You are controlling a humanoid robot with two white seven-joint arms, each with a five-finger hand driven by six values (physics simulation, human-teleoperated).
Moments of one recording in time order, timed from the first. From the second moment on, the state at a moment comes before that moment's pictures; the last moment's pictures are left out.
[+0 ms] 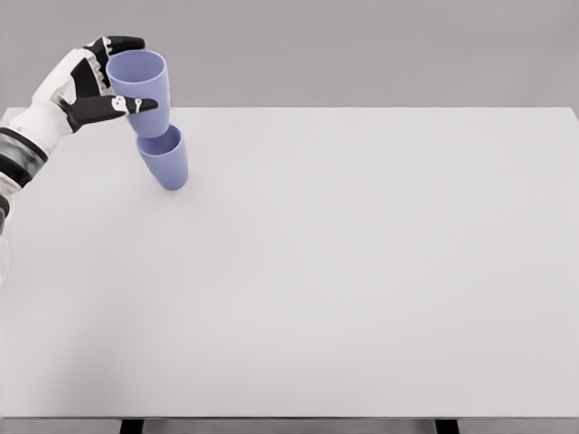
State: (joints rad) left arm -0.46 0.44 -0.08 -1.47 0.37 0.15 -0.39; right arm 0.03 0.00 0.15 0.01 -0.09 -0.06 -0.08
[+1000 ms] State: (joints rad) left arm -0.52 0.39 -0.08 -1.32 0.36 0.15 -0.39; right arm 0.03 0.00 0.15 0.01 -0.09 -0.06 -0.08
